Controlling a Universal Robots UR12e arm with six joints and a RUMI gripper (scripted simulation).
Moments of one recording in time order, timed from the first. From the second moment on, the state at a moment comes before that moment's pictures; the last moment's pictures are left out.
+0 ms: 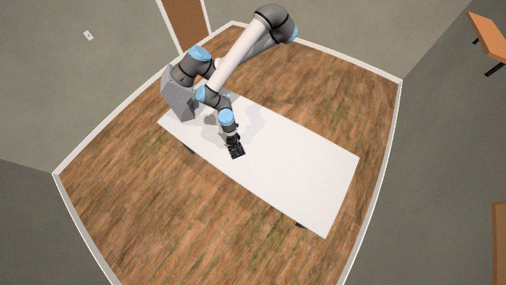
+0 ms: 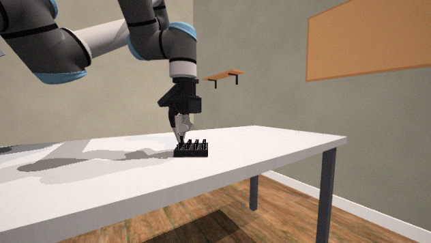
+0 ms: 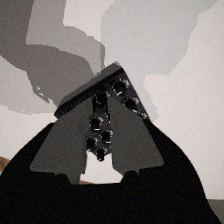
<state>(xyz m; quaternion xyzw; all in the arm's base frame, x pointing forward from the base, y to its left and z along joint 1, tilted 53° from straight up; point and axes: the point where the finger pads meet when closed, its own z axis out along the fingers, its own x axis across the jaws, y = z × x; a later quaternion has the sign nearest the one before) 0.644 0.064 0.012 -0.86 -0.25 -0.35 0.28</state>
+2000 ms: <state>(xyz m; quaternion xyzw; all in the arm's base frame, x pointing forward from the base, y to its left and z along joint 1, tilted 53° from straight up) 0.643 0.062 0.009 -0.70 -0.56 -0.43 0.12</state>
